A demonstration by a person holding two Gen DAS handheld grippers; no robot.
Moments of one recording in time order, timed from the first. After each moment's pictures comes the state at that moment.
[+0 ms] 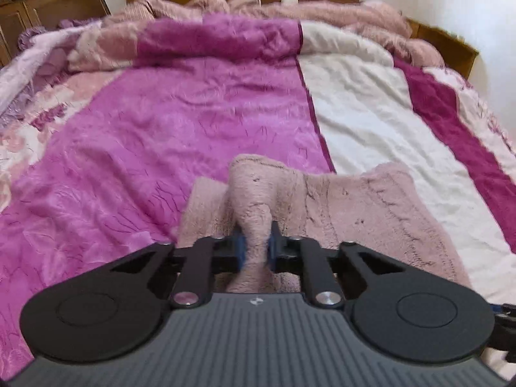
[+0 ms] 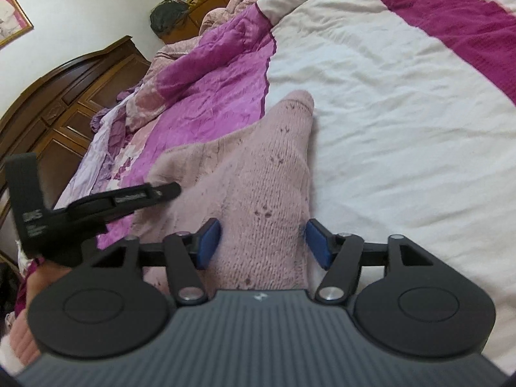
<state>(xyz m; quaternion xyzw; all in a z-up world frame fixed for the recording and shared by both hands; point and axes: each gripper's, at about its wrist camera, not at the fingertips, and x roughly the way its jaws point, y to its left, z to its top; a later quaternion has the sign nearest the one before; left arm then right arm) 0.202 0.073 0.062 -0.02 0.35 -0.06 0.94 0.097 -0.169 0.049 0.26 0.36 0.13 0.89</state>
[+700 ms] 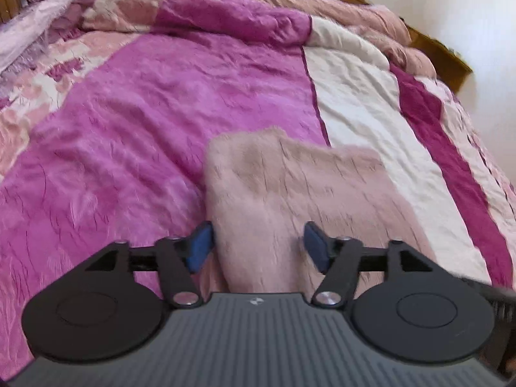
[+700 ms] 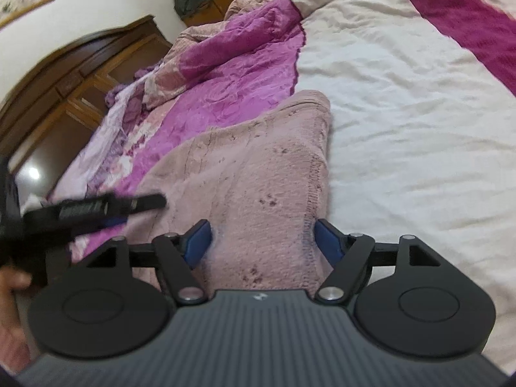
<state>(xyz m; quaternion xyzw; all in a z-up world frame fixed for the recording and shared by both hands) 0.153 0.121 0.076 -0.09 0.40 -0.09 0.91 0.095 -0.158 0.053 0.24 0.36 0.15 0.89</state>
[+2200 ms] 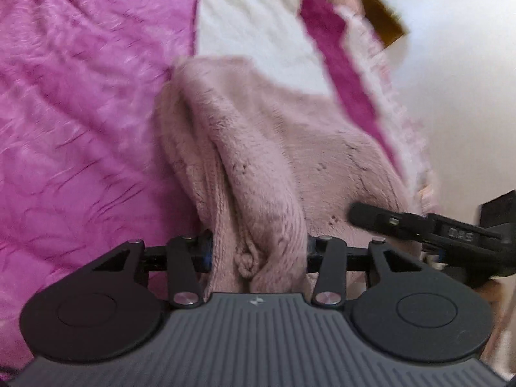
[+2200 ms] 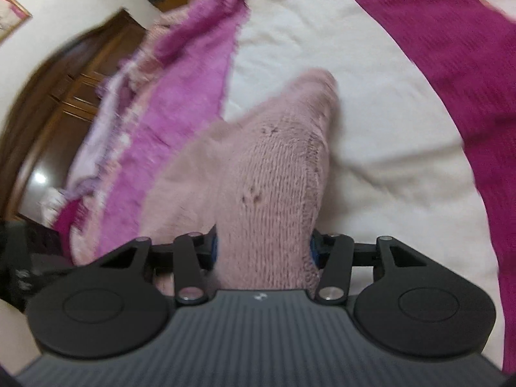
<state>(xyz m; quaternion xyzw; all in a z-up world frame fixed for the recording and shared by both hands) 0.001 0.017 0.044 -0.18 0.51 -0.23 0.81 -0.023 -0.264 0.056 0.26 0.45 0.13 0.84</state>
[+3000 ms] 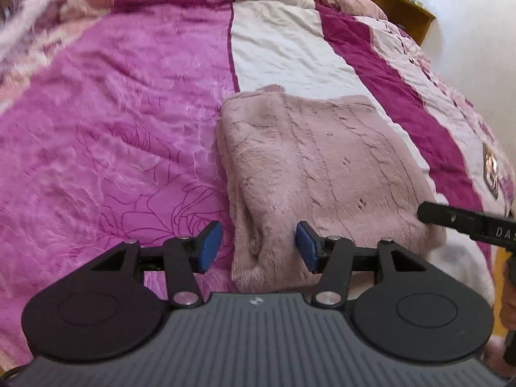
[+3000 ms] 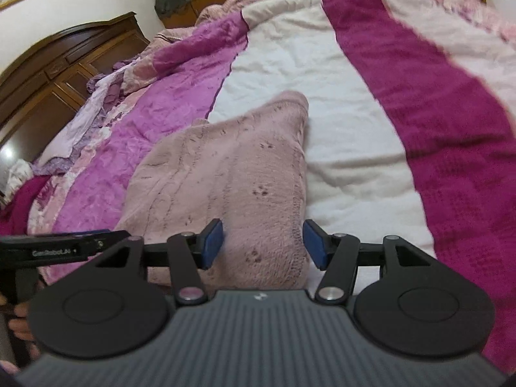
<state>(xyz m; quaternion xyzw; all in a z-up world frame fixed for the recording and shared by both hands) -0.075 0.006 0.085 -0.03 0.42 -0.13 0.90 -0.096 -0.256 0.074 0.15 0.35 0.09 0.92</state>
